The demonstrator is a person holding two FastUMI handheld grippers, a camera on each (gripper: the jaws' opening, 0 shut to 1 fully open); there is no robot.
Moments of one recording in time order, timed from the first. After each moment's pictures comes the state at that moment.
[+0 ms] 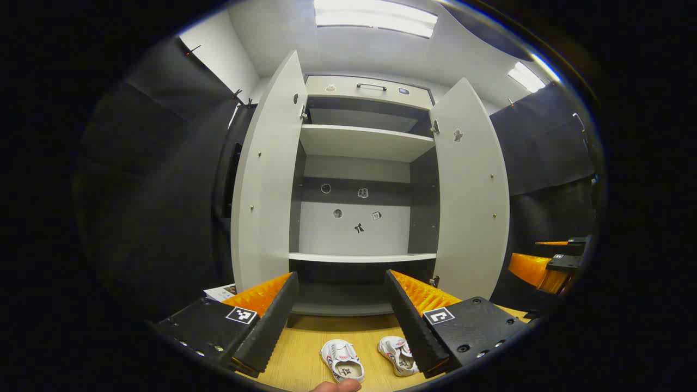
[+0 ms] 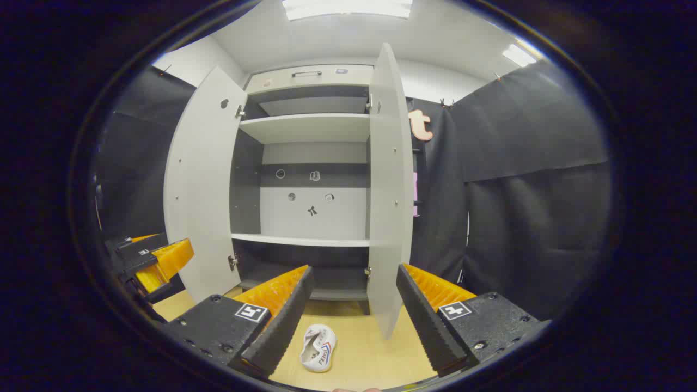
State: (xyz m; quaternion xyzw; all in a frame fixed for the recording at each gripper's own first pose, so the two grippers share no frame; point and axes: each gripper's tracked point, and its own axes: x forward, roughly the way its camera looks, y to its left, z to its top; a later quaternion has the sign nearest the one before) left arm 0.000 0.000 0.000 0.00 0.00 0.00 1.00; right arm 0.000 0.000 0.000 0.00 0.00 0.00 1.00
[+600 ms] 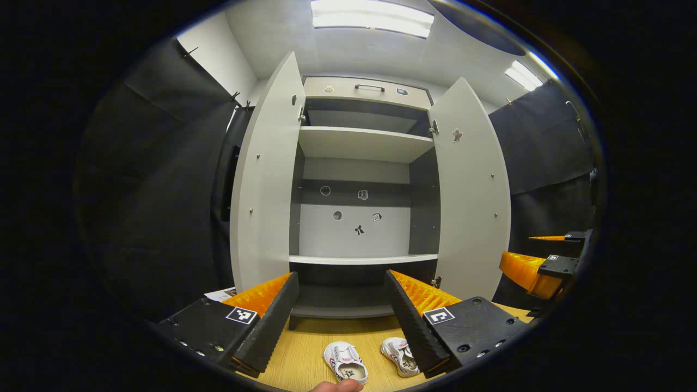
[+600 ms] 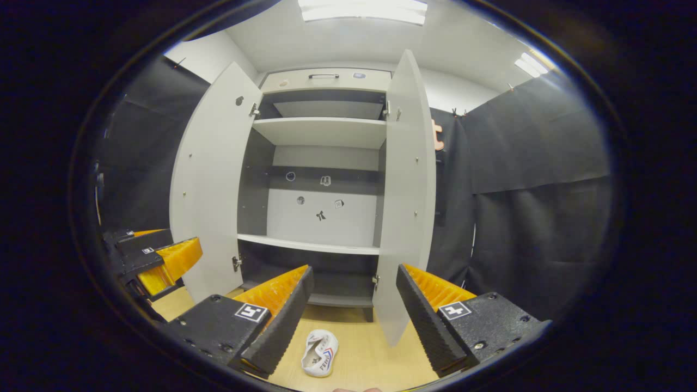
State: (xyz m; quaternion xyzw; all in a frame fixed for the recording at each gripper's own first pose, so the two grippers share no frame) left arm 0.006 0.005 0.004 0.00 -0.01 0.00 1.00; right arm 0.010 0.020 0.005 -0.03 -0.01 0.01 1.00
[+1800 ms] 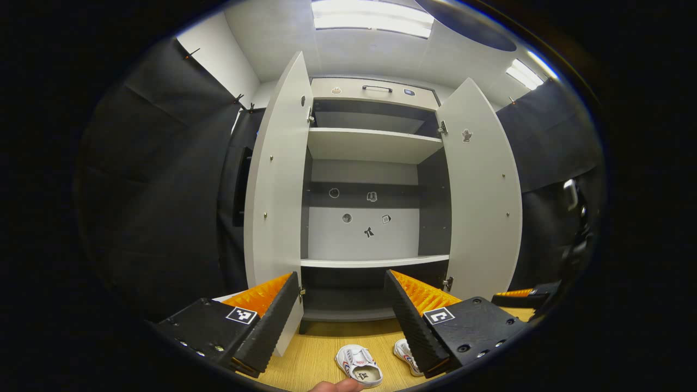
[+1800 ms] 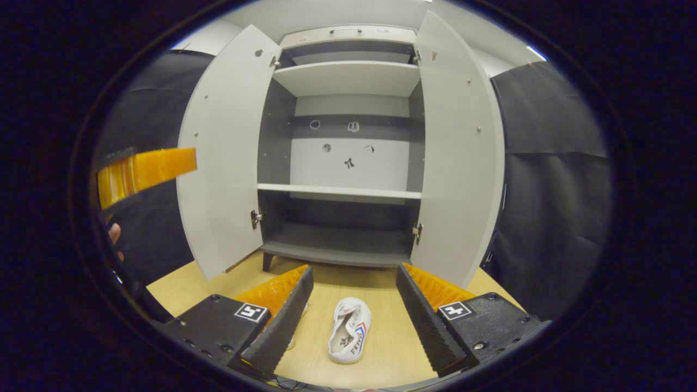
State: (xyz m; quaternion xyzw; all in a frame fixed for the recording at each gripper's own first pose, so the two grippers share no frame) left arm 0.007 0.031 0.006 0.00 -0.01 0.01 1.00; right arm 0.051 0.082 -0.131 -0.02 0.12 0.07 0.99
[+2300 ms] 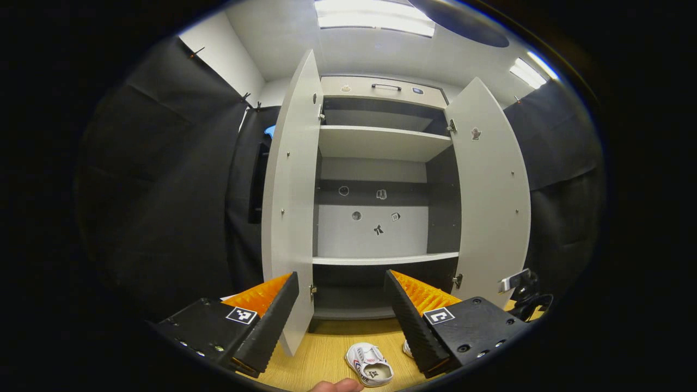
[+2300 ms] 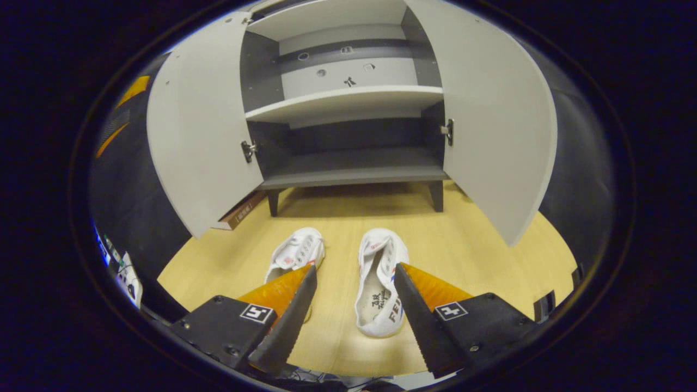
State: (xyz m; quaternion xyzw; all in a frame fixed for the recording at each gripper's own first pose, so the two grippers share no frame) left arm 0.005 0.054 -0.001 0.00 0.00 0.02 1.00; right arm 0.071 0.104 -0.270 0.05 0.30 0.09 0.95
